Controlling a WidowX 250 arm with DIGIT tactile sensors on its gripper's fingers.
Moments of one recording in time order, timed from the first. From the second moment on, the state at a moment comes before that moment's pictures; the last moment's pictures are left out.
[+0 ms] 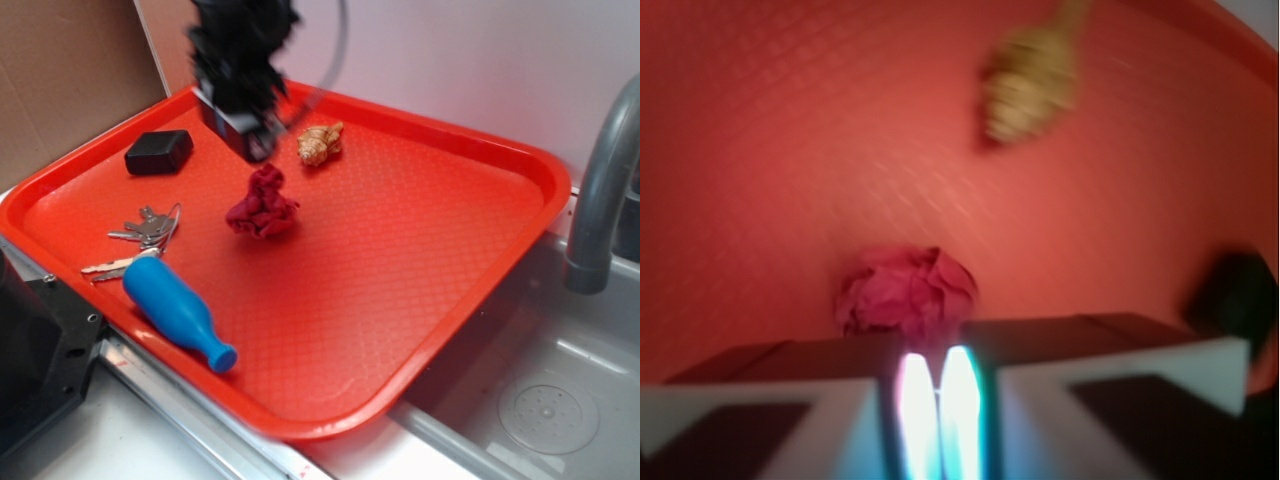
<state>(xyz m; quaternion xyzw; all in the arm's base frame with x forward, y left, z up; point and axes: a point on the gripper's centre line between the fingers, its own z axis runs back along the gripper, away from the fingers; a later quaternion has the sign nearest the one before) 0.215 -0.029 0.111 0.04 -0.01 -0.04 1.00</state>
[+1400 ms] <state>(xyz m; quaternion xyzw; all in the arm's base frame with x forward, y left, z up) 0.217 -0.037 0.054 -0.05 0.00 0.01 1.00</state>
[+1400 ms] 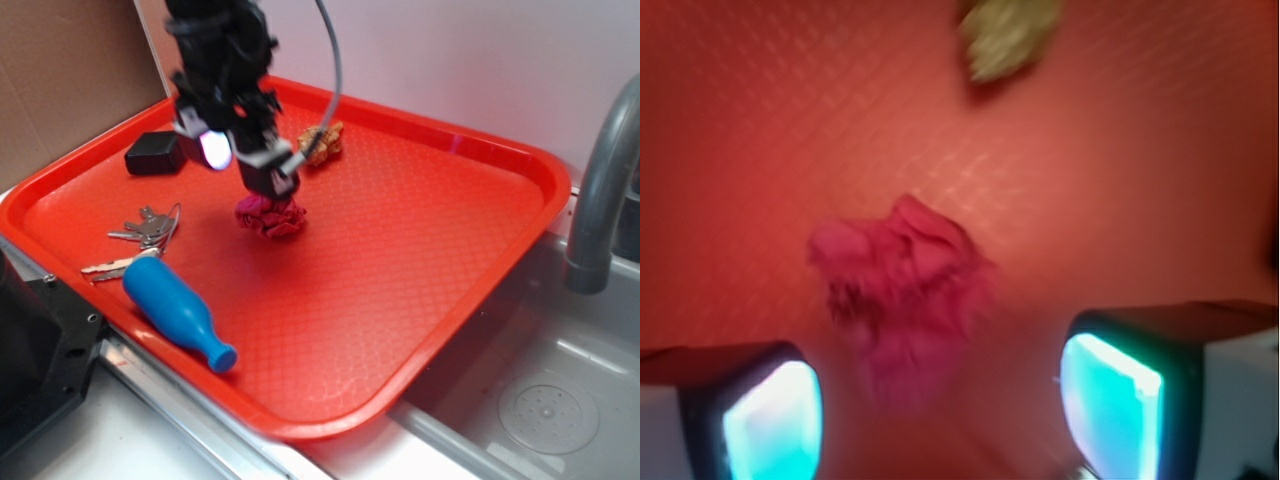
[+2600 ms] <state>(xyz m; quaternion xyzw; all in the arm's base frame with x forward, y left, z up) 0.192 0.008 0.134 -0.02 0.02 0.10 0.99</state>
